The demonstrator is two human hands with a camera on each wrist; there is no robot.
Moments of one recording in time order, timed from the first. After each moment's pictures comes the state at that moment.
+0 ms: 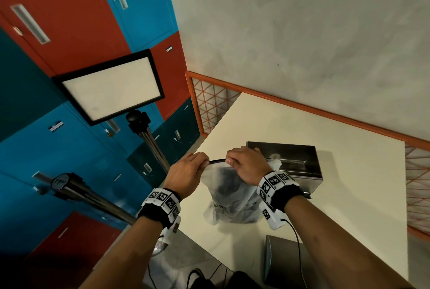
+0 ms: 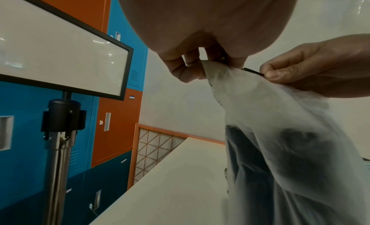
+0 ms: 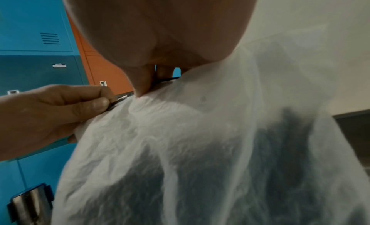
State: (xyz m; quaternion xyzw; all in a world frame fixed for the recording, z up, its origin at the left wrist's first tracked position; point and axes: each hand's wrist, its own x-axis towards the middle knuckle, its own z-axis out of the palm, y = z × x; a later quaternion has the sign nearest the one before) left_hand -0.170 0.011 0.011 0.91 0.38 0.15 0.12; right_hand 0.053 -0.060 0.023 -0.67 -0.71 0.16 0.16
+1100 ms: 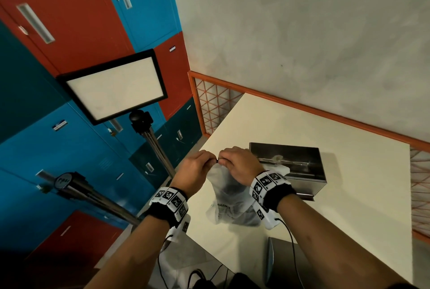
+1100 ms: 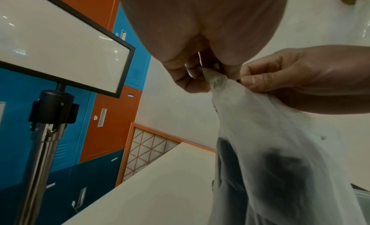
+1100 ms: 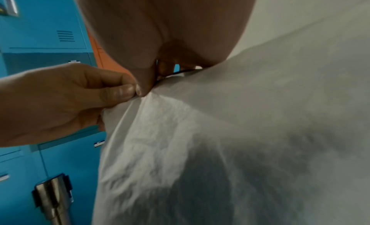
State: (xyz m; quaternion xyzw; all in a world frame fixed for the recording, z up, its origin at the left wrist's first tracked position) left_hand -0.155 0.014 0.010 0.89 0.30 0.27 0.19; right_hand 0.032 -0.043 0.022 -0.63 -0.73 0.17 0.19
